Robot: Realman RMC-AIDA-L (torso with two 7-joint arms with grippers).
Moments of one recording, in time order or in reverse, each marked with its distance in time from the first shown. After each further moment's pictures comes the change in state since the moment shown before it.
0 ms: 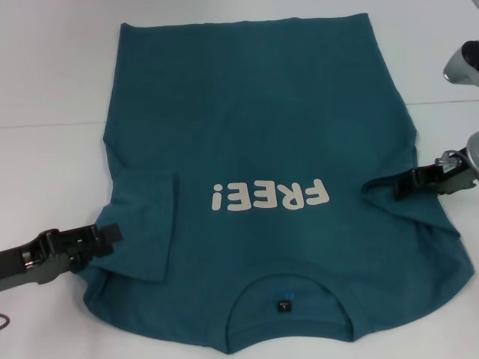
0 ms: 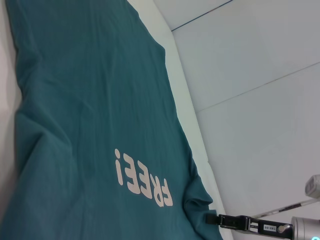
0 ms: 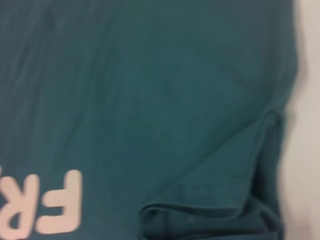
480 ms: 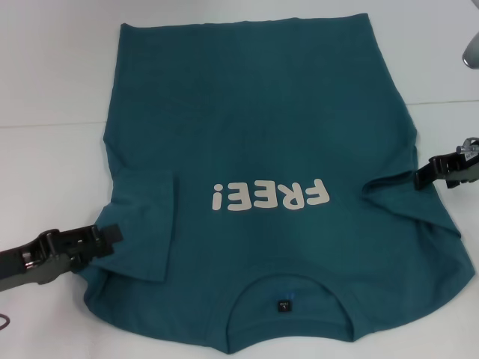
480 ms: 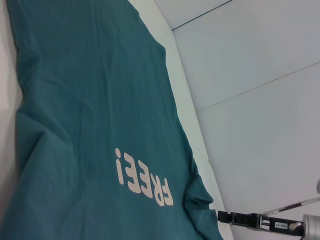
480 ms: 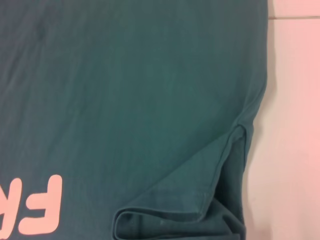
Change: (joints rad) left arm 0.000 0.000 0.000 0.000 0.002 0.000 -0.001; right arm -0.021 -0.015 0.001 -0.102 -0.035 -0.077 0.006
